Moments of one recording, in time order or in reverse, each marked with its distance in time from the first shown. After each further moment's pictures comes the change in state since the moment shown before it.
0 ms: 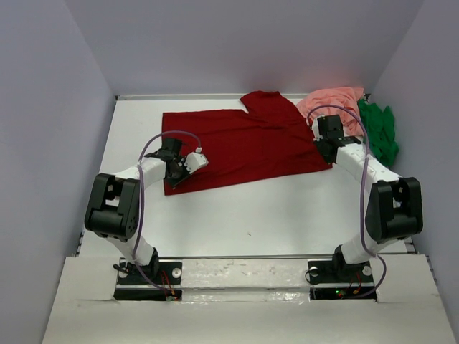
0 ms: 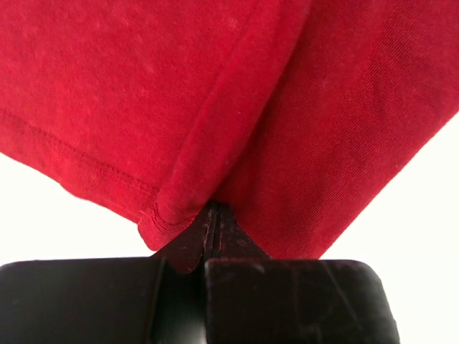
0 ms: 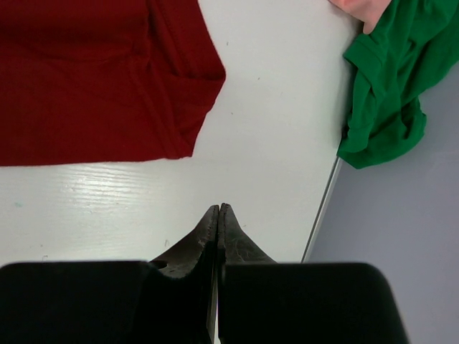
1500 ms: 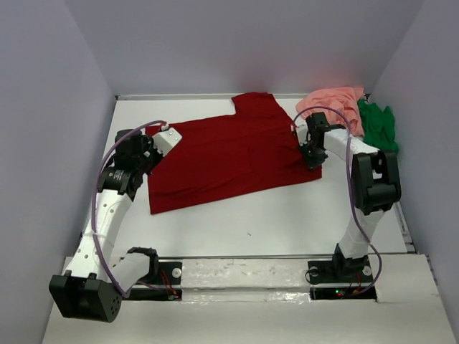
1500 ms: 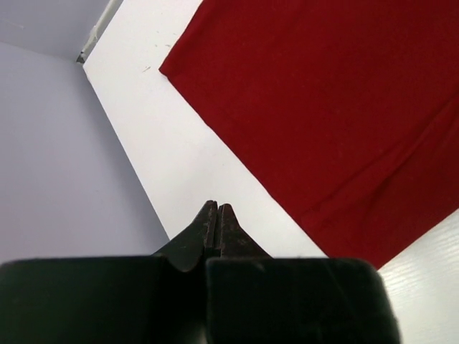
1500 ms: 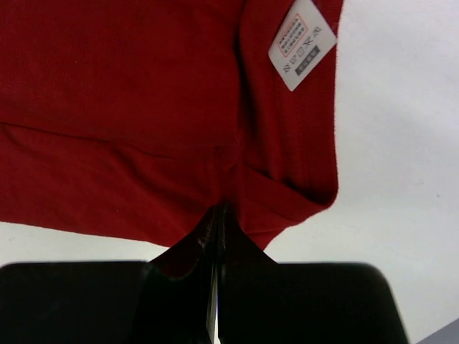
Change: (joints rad) left arm 0.101 -0.651 0.066 -0.175 -0.048 -0.045; right arm 0.000 0.316 0.224 -0.240 -0.417 0.058
